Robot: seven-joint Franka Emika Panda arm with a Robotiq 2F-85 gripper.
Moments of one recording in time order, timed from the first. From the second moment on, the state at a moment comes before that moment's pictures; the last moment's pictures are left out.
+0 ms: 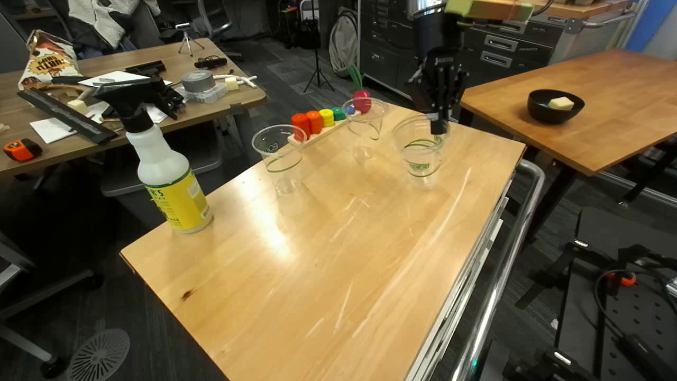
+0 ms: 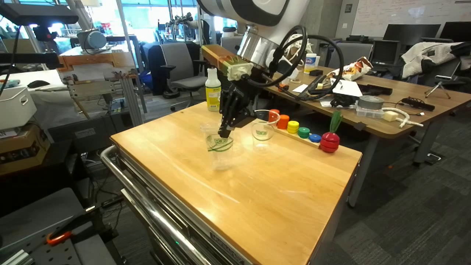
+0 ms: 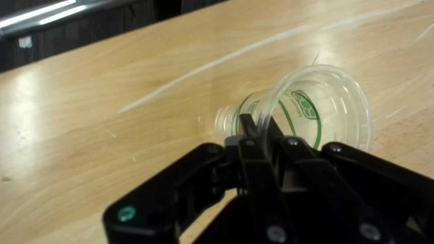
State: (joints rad) arm -0.10 0.26 -0.08 -1.98 0.18 1.84 0.03
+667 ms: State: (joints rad) arm -0.14 0.19 -0.11 -1.74 0.33 1.49 0.06
